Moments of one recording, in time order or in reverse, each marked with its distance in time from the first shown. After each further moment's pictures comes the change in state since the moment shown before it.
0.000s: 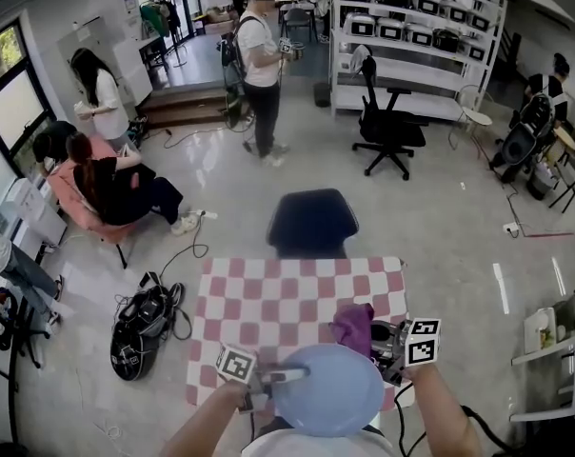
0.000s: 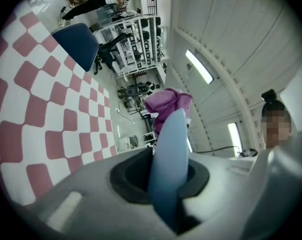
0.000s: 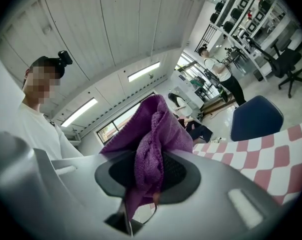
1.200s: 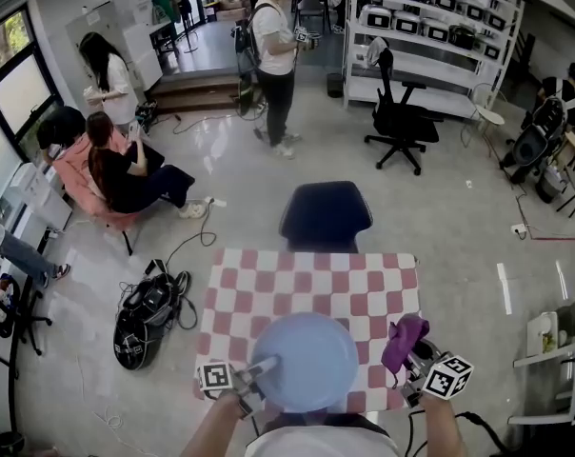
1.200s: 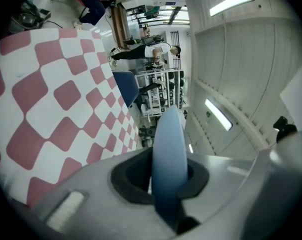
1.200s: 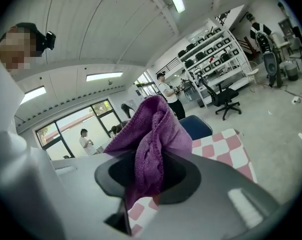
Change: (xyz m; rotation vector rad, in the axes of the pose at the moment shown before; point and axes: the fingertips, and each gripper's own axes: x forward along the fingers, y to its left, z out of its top) left arm -0.125 0.064 0.017 -0.217 -0.577 0.165; right arm -0.087 -0.054 -0.043 -0.009 -0.154 -0.658
